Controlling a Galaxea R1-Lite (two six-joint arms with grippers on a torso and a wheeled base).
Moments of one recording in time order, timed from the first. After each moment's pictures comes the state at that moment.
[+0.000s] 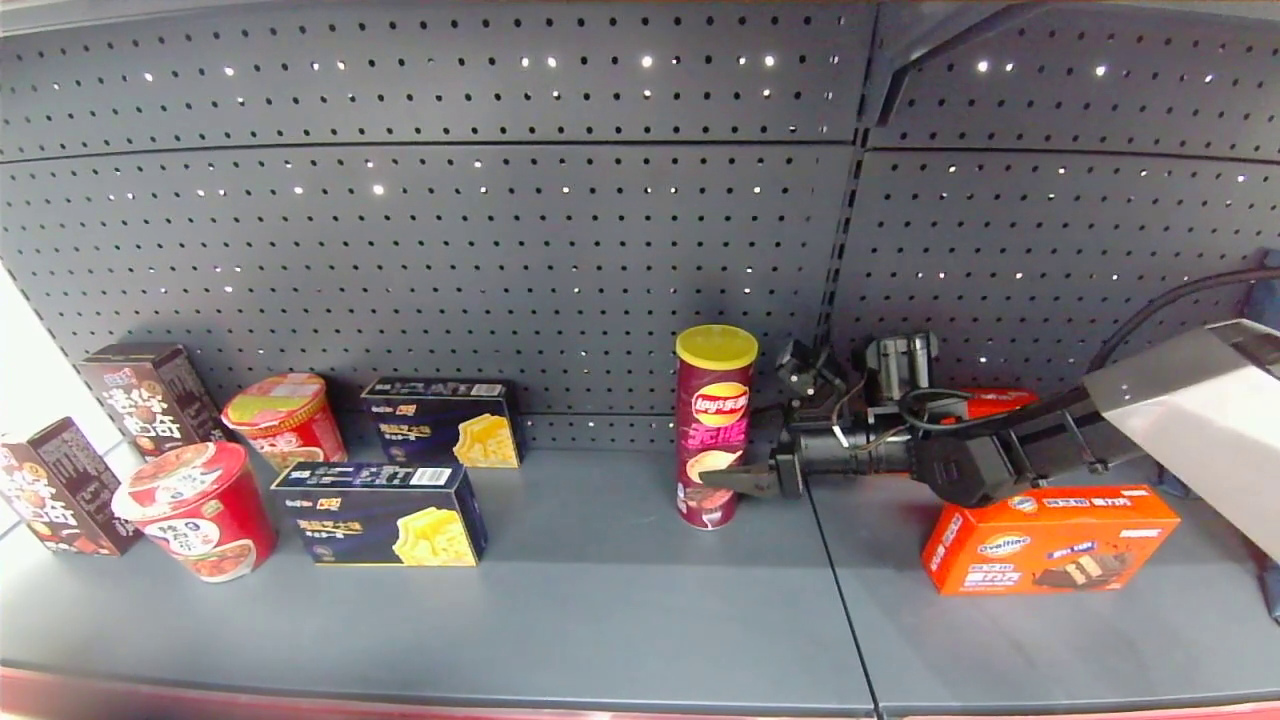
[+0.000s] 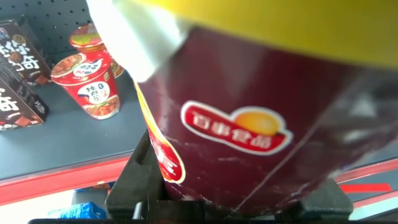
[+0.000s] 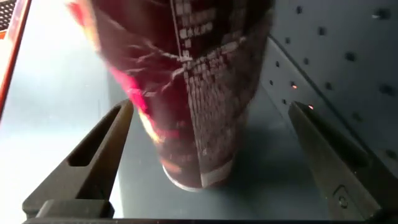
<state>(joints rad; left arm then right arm) -0.12 0.34 -0.52 0.30 -0.13 0.03 0.38 2.21 -1.32 -0.50 0.81 -0.31</state>
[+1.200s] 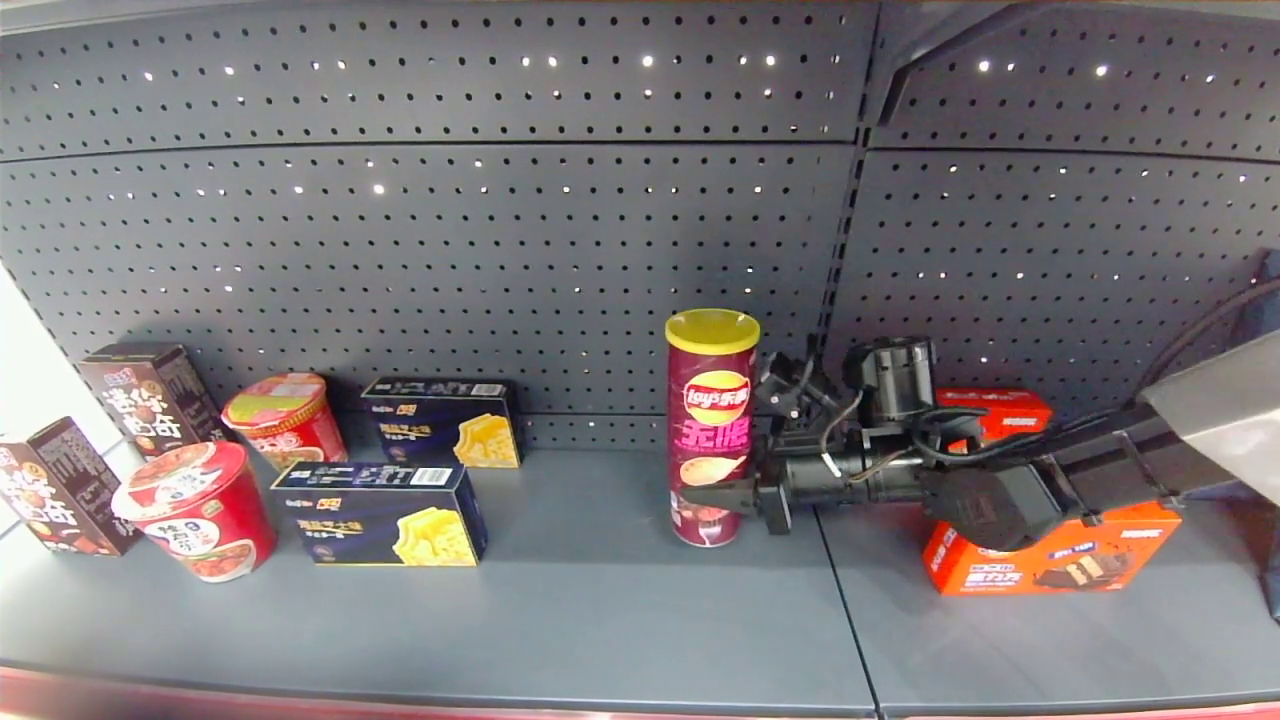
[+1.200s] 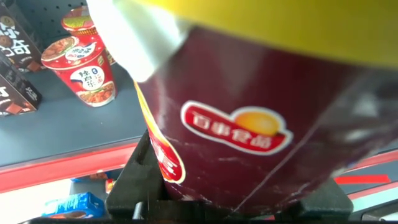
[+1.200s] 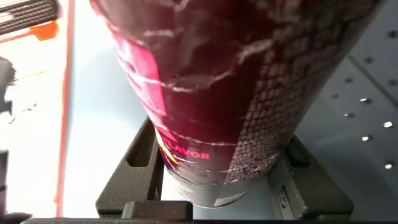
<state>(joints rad) -0.12 0.32 -0.46 0.30 -0.13 0.03 0.50 2.05 -1.12 -0.54 0.72 -0.29</state>
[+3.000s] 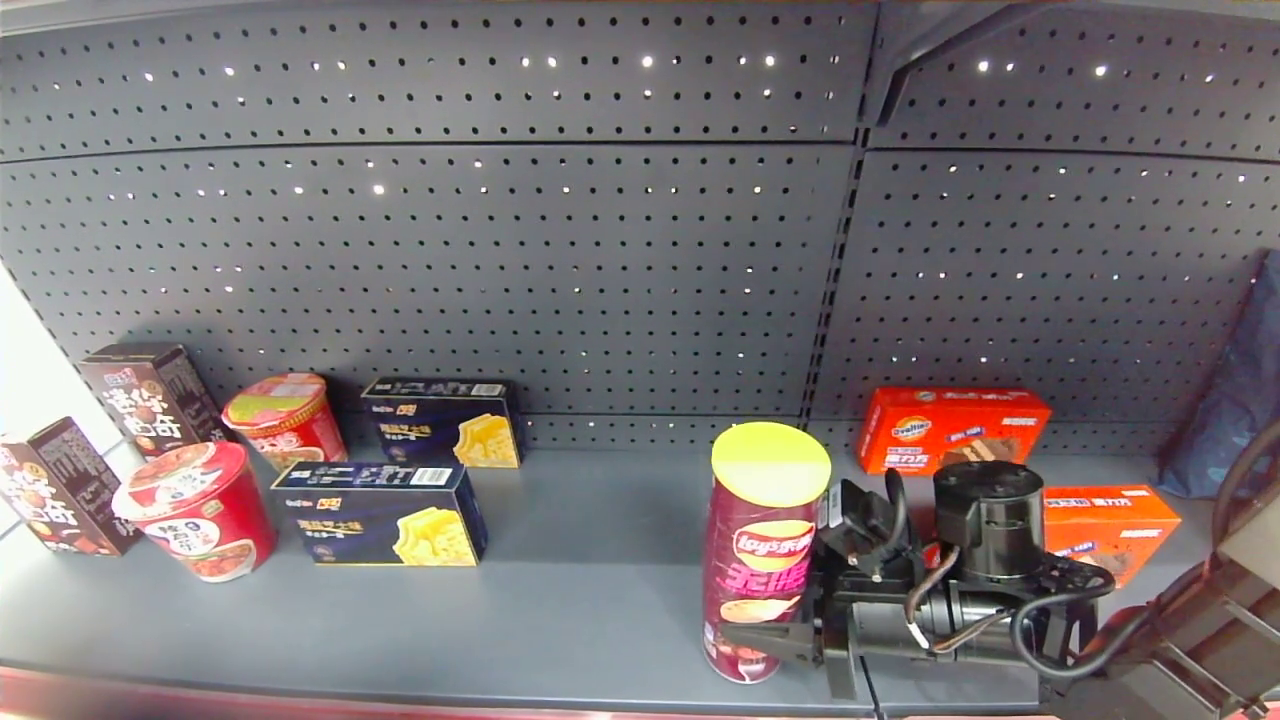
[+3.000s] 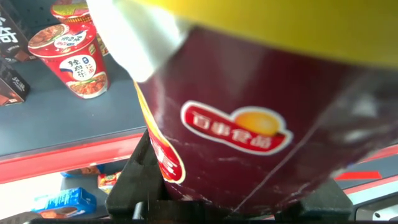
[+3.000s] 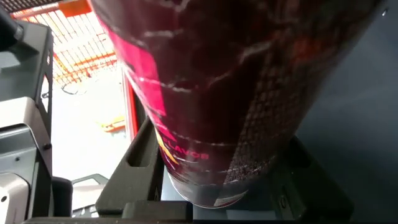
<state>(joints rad) -0.12 0.29 -0.42 0.30 -0.13 0.01 0.58 1.93 -0.51 -1.09 0.67 -0.26</state>
